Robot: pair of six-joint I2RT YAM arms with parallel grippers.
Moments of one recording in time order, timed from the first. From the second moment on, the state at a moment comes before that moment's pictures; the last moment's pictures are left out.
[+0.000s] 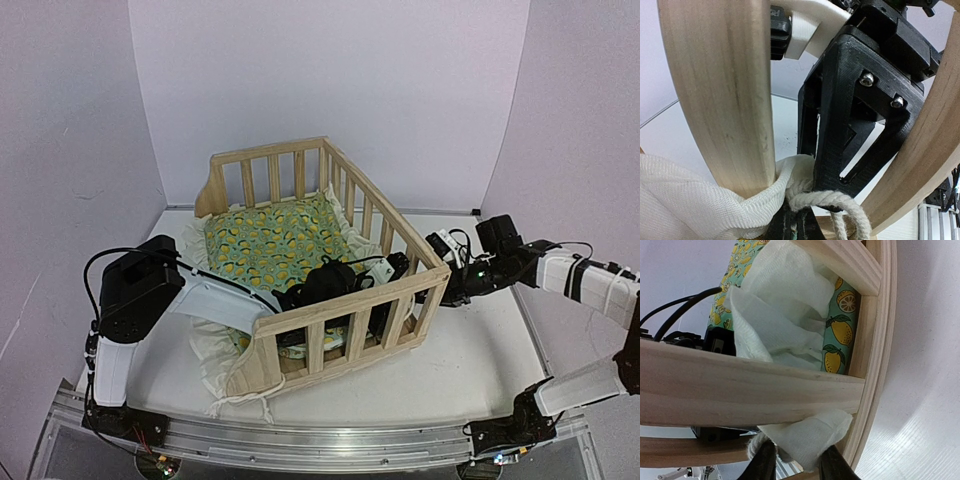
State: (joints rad) left arm -1.19 2.10 1.33 0.64 0.04 -0.05; right arm 0.34 1.26 0.80 -0.48 -0.89 0.21
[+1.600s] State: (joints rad) left arm -1.19 2.10 1.32 0.61 0.04 -0.06; right arm 0.26 1.08 0.77 -0.51 -0.65 0.27
